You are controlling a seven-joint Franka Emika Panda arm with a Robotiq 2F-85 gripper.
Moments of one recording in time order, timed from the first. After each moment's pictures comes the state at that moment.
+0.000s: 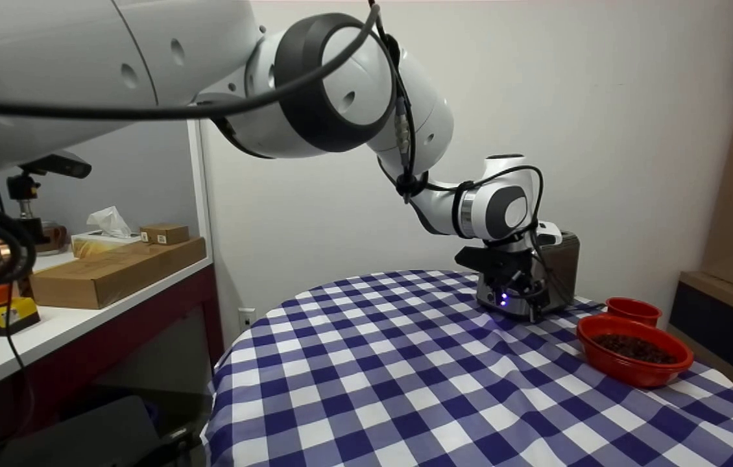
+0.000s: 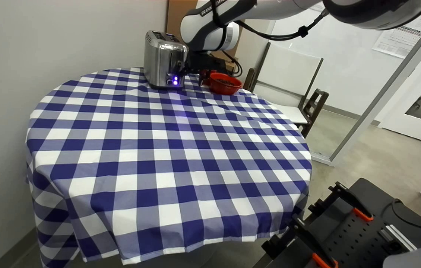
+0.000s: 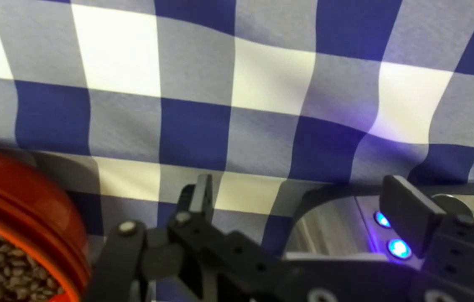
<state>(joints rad) 0.01 1.15 -0.08 -1.00 -0.02 2.42 0.24</state>
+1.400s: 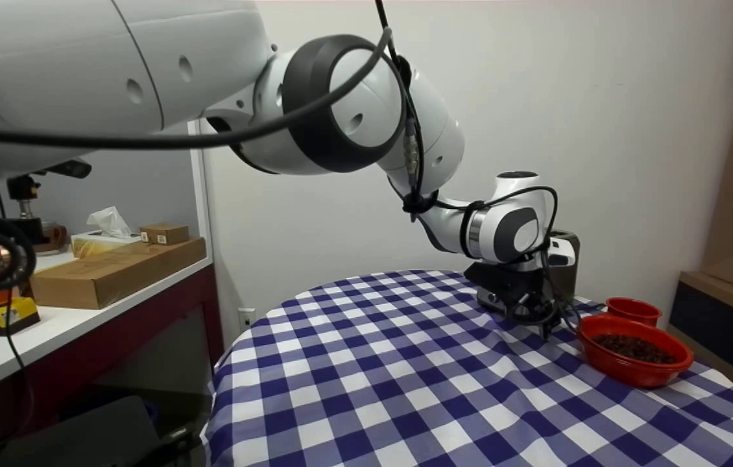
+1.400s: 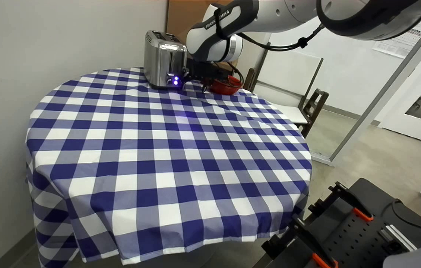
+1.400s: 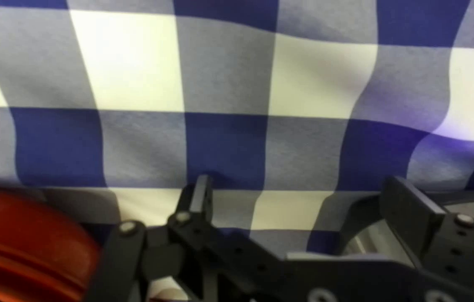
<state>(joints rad) -0.03 1.20 -0.08 -1.00 0.02 2.50 0.27</state>
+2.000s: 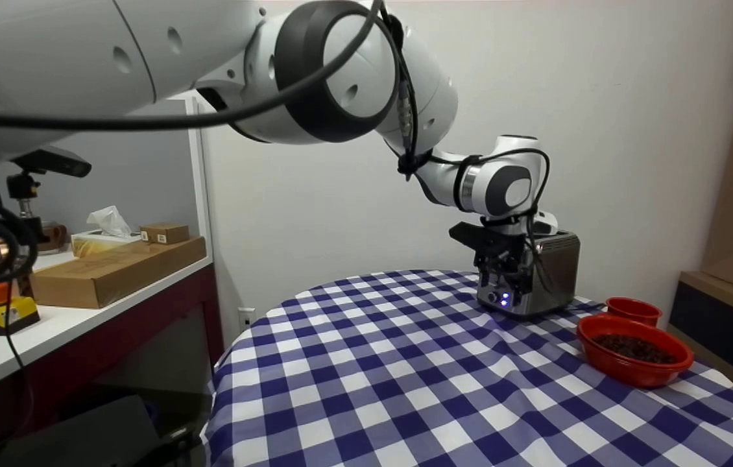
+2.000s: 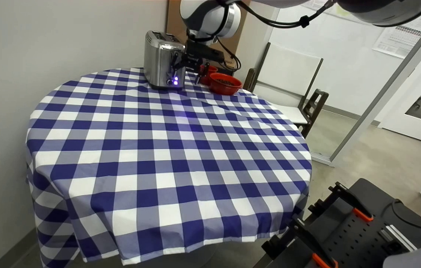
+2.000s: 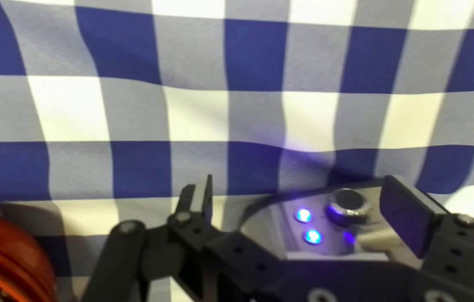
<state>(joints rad) -0.03 1.11 0.00 -0.96 0.08 2.24 0.27</state>
